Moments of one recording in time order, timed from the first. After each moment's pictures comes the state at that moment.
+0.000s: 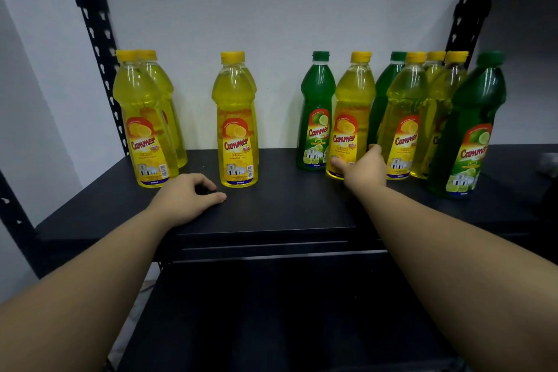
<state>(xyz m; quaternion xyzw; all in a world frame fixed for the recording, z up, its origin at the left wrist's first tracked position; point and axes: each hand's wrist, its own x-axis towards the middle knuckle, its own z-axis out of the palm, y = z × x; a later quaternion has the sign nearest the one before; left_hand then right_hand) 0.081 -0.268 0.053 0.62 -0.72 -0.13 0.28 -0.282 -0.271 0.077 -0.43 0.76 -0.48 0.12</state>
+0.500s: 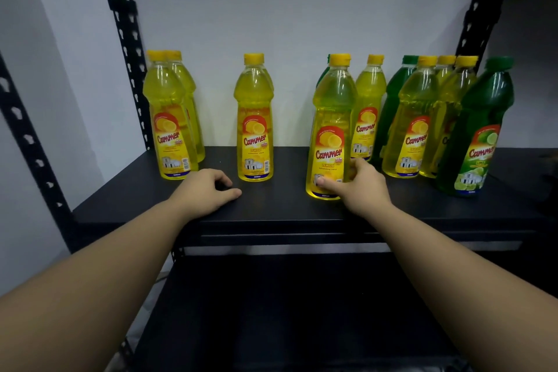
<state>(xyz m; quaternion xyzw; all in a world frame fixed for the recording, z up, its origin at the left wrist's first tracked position) 0.084 -0.247 0.061 0.61 -0.74 -0.12 0.26 -0.238 -0.193 0.076 -0.57 0.69 -0.42 0.15</state>
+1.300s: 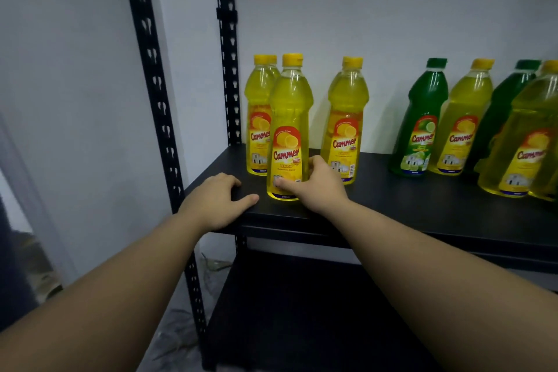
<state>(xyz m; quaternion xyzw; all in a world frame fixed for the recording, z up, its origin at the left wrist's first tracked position) 0.218 -0.194 0.052 0.68 -0.71 -0.01 0.21 -0.015 -0.227 0.071 -0.70 0.57 -0.38 0.20</state>
